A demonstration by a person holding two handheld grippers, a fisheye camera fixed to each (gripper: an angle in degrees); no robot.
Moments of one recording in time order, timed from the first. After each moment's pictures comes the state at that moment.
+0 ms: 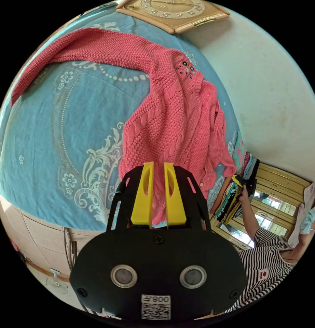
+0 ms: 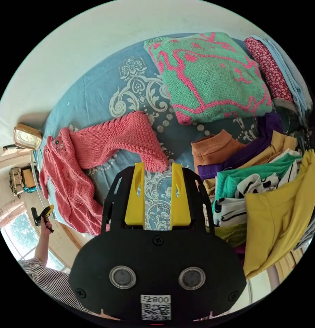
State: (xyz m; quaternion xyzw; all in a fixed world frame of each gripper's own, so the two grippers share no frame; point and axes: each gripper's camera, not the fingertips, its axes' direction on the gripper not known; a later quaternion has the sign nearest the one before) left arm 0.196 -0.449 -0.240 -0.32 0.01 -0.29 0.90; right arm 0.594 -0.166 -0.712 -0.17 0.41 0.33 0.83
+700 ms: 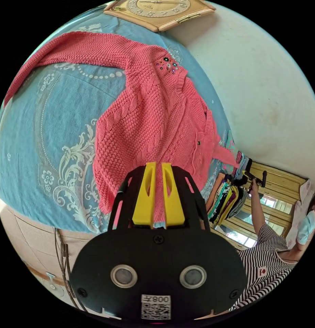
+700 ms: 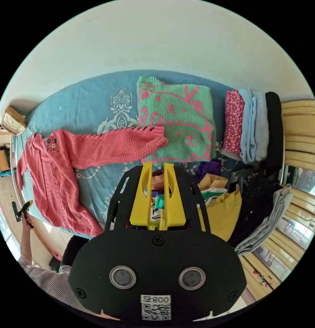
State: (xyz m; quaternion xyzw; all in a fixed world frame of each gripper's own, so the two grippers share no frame) left arm 0.263 -0.360 -0.247 -0.30 0.04 -0.30 0.90; right arm 0.544 -0.283 -0.702 -0.23 0.53 0.24 0.78
